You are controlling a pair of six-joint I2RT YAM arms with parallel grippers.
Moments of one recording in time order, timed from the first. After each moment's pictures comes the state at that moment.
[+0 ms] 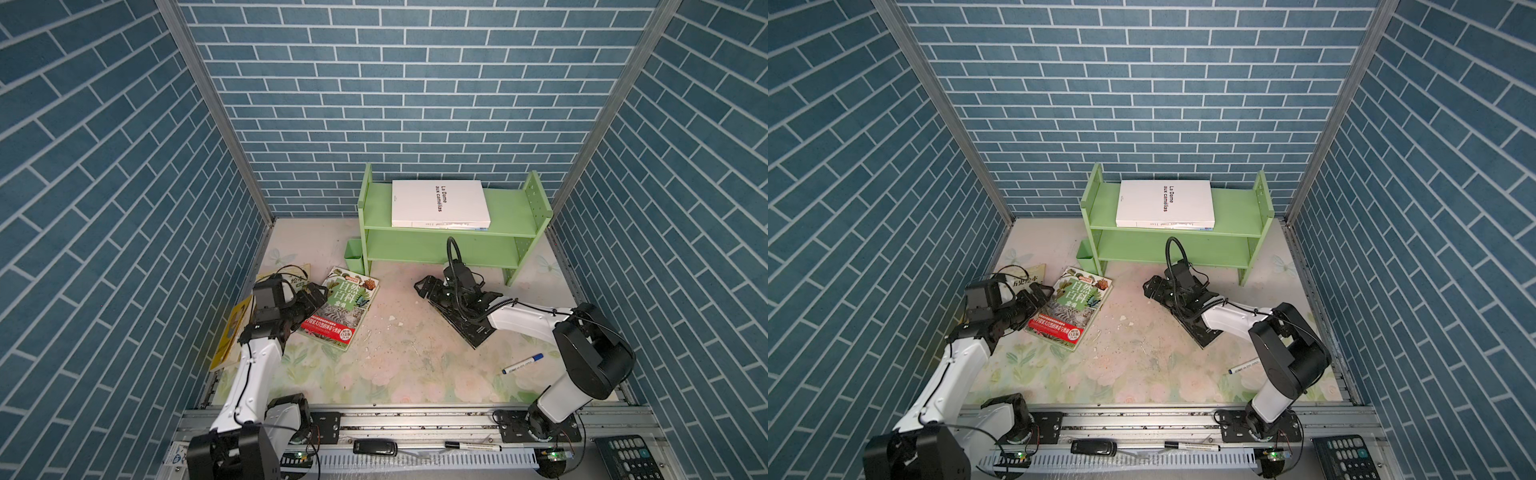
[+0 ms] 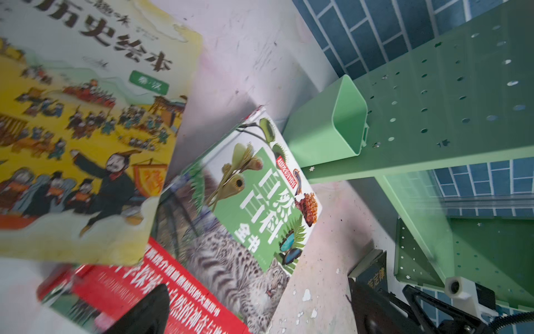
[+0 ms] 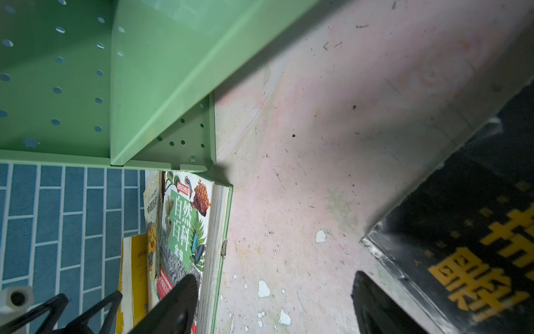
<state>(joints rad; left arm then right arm) 0.15 1.06 0.65 -0.32 0.41 -0.62 0.71 1.63 0.87 0.10 -0.10 1.02</state>
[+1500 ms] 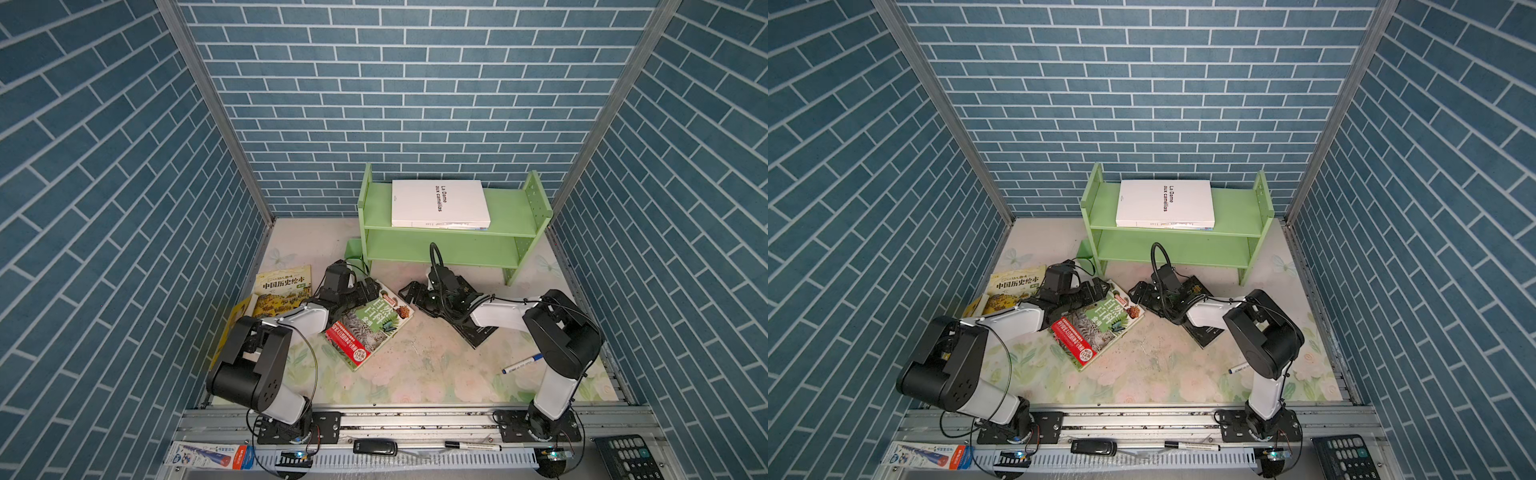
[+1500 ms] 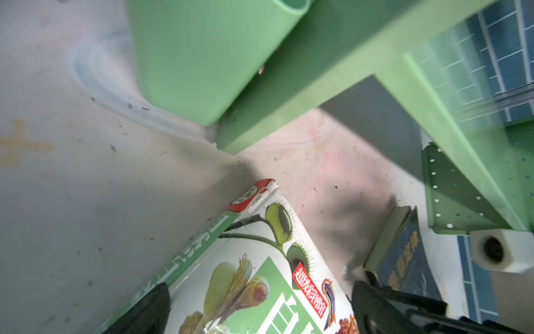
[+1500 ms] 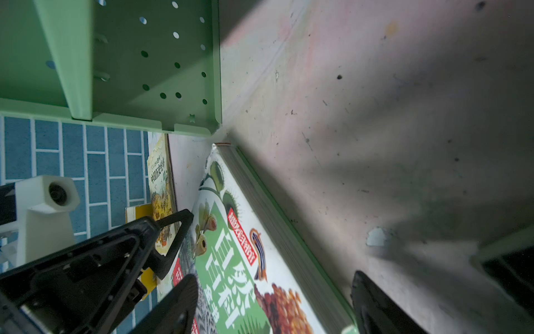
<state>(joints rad) -0.32 1.53 0.67 0.13 0.24 -0.72 0.77 1.80 0.92 0.21 -0.21 1.05</state>
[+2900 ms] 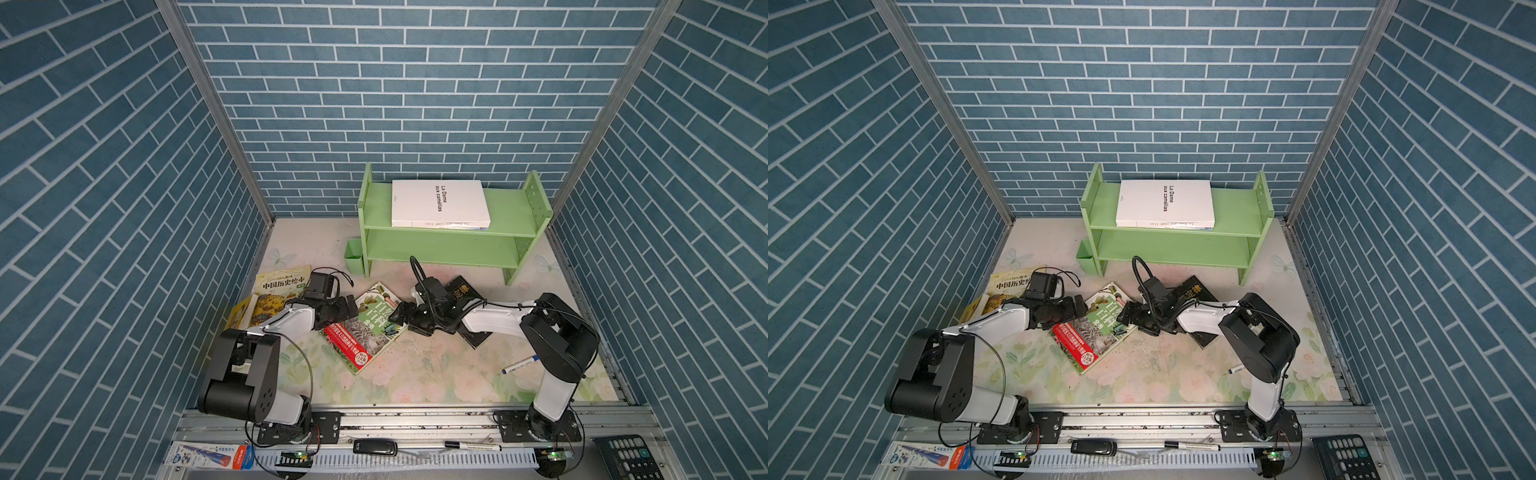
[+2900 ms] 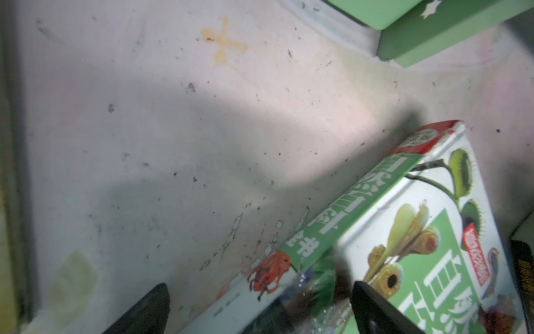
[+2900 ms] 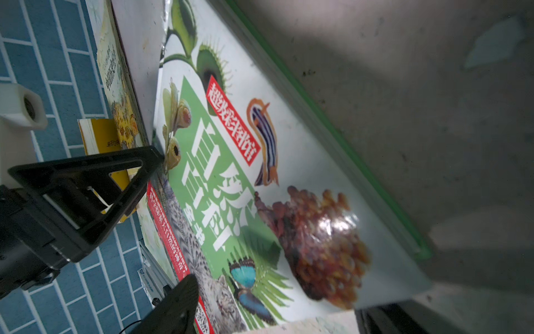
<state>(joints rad) -0.18 1.45 0.66 -0.27 0.18 -0.48 0.87 1.82 0.97 -0.01 -0.36 1.03</state>
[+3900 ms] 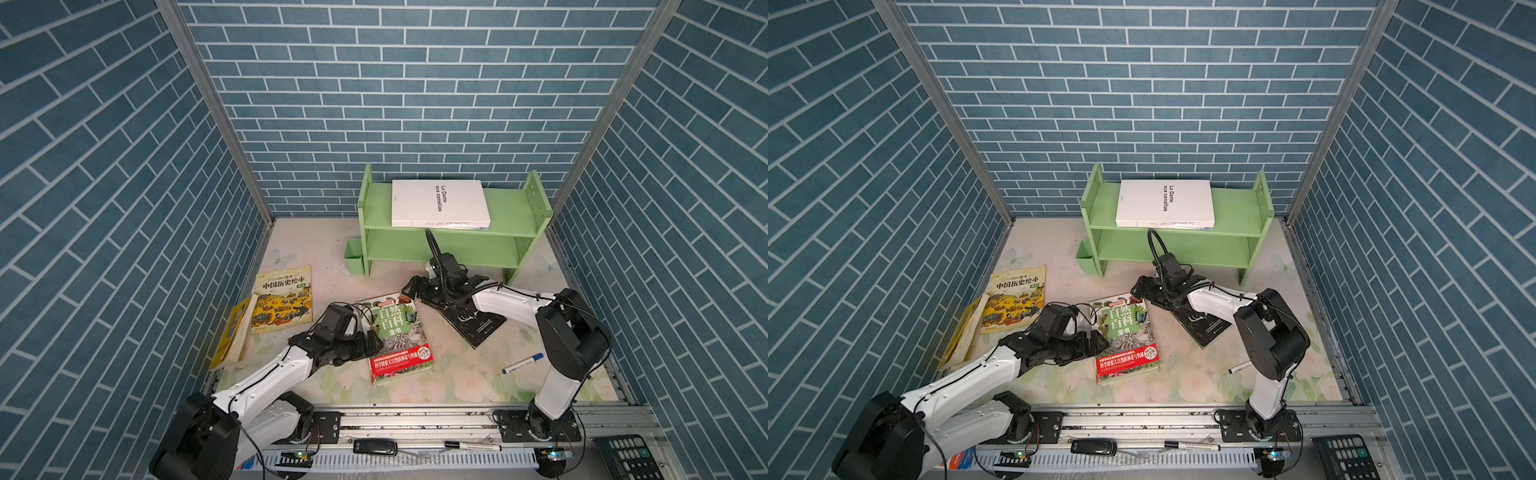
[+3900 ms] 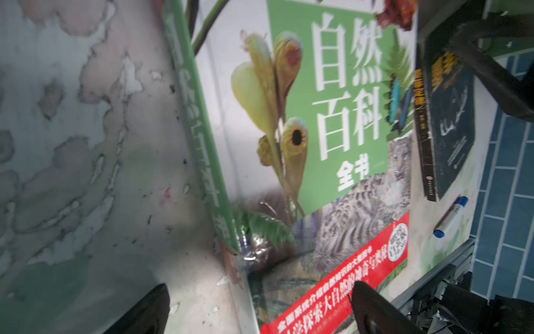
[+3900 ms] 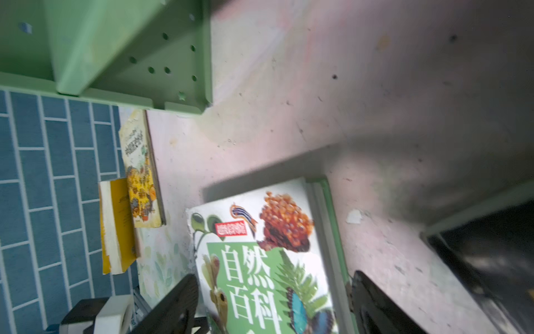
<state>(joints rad) -0.51 1.08 0.42 -0.39 0.33 -0.73 0.72 1.77 1.08 -0.17 -0.28 0.88</state>
